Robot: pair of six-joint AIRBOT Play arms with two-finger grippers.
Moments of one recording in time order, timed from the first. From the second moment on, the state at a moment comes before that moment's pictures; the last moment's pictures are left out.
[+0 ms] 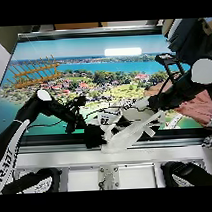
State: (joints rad) left arm -0.18 -1.32 0.94 0.84 -1.49 -0.06; right arm 0.41 -1.11 1.52 -1.57 1.84 1.79
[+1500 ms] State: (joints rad) left arm -0.13 -1.28 0.94 0.78 -1.46 0.01; right arm 0.57 -1.25 1.70 -1.55 1.66 1.80
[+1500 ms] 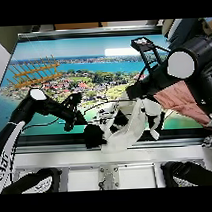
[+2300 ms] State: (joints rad) left arm -0.14 -1.28 0.94 0.79 -1.46 0.01; right arm 0.73 -1.33 1.70 -1.40 1.42 1.80
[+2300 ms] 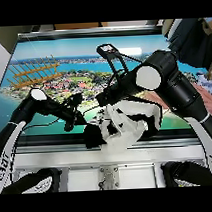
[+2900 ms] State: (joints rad) left arm -0.14 -1.28 0.94 0.77 -1.46 0.00; right arm 0.68 -1.33 1.73 -1.31 1.55 1.72
